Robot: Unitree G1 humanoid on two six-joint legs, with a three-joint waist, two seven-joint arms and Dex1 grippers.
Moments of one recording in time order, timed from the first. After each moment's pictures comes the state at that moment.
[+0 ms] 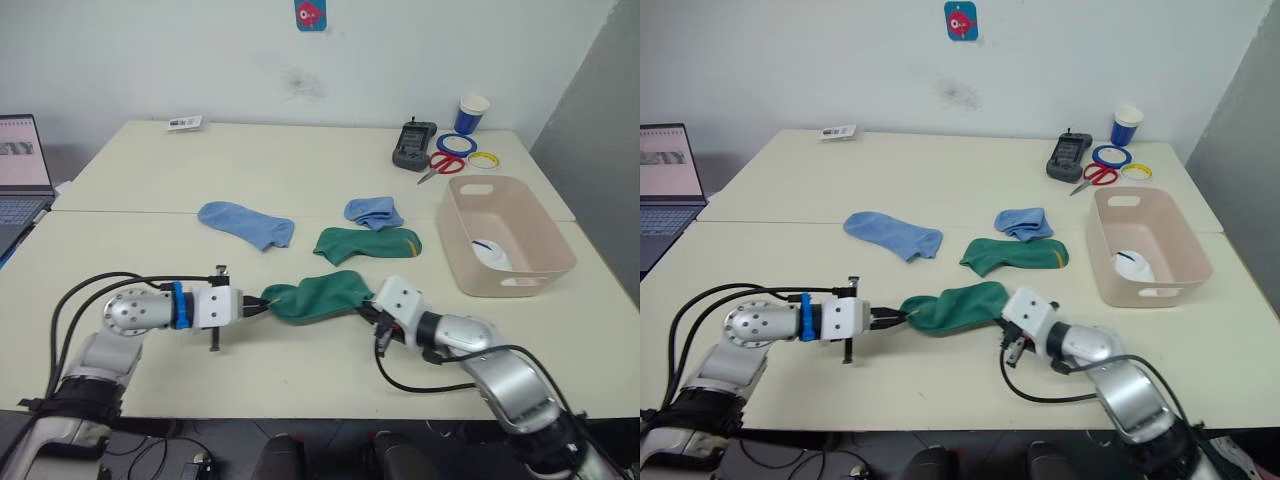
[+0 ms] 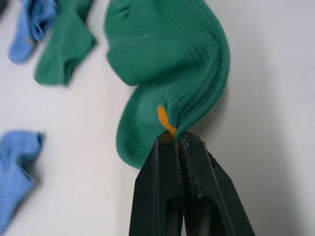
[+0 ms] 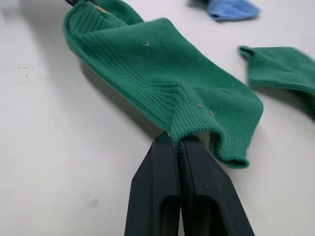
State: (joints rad) left arm -0.37 0.76 -0.10 0.33 -0.06 -0.49 -1.15; right arm -0.19 -0.45 0.31 -0.50 0.04 0.65 0.62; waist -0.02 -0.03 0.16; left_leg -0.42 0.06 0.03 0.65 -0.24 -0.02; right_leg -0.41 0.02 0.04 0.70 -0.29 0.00
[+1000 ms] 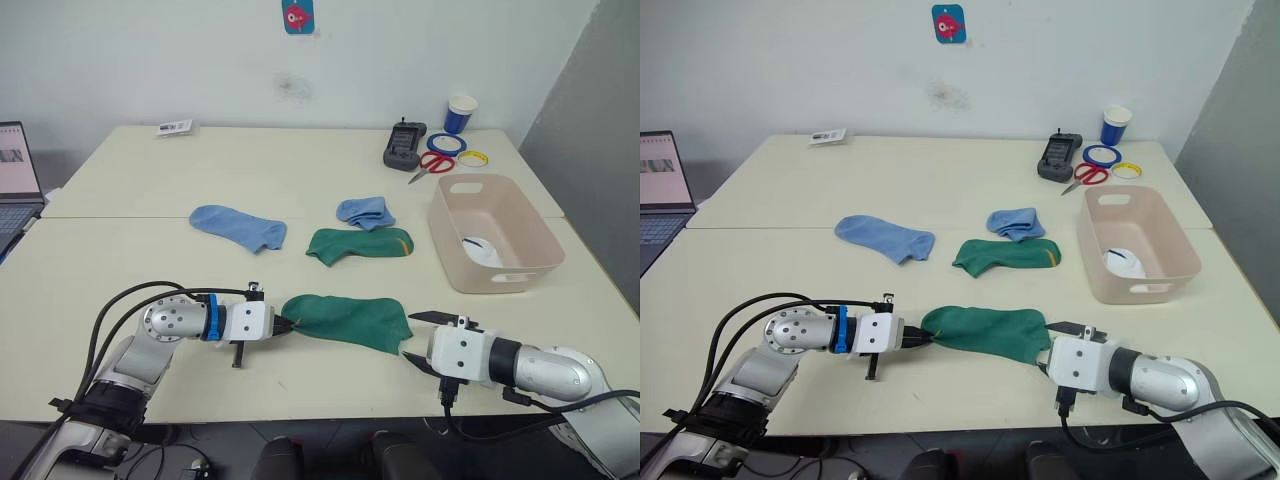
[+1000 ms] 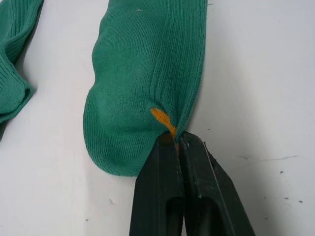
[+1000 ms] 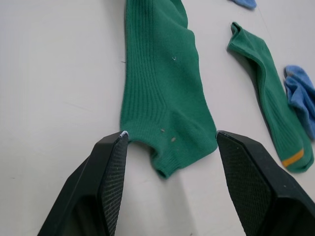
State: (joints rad) left arm -0.32 0.74 -0.20 0.19 0.00 -0.33 -1.17; right arm -0.04 -0.89 0.29 -0.62 -0.14 0.27 0.72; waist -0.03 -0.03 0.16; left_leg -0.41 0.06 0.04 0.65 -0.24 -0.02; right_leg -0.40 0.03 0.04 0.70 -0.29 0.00
